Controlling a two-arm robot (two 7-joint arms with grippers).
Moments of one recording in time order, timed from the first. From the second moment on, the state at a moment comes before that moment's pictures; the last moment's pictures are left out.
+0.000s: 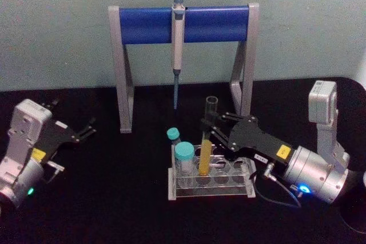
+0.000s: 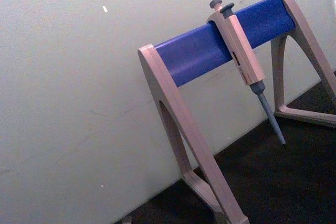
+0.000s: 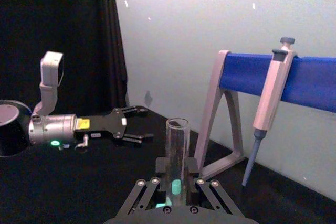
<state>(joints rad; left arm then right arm) -0.20 0.60 0.45 -1.41 -0.25 -0.12 0.03 0.23 0.48 -0.45 -1.49 0.59 -0.12 0.63</state>
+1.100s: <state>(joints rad) -0.20 0.60 0.45 -1.41 -0.25 -0.12 0.03 0.24 0.44 -0.47 -1.40 0.56 -0.12 0.62</state>
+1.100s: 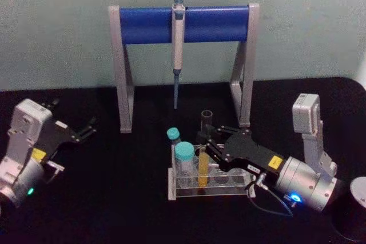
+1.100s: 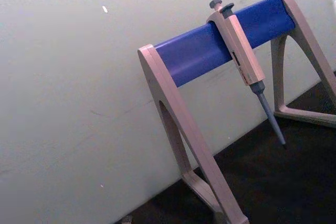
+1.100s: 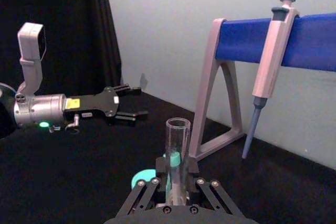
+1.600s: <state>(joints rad) -0.20 0.60 0.45 -1.41 -0.25 -0.12 0.03 0.24 0.43 -0.47 -1.39 0.55 -0.11 0.61</state>
